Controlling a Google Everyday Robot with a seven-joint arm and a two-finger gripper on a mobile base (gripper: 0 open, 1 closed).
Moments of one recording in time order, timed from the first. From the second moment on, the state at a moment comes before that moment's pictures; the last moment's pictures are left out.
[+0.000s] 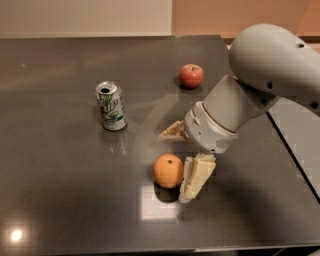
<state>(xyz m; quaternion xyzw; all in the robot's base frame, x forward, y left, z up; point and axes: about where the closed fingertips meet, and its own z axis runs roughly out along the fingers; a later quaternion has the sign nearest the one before) 0.399 -0.030 0.842 -0.78 0.56 0.21 0.19</state>
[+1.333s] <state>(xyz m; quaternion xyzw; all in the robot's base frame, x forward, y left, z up) 0.454 -0.004 0.893 -0.75 0.60 0.16 0.23</state>
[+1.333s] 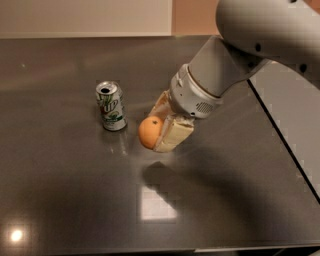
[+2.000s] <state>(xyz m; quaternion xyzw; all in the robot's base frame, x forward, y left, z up) 0.504 0.015 0.898 -0.72 0.63 0.16 0.24</state>
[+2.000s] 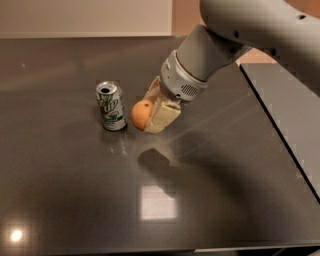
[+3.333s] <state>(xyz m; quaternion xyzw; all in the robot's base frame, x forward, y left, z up) 0.547 0.040 0.864 -0.73 0.62 0.16 0.23</state>
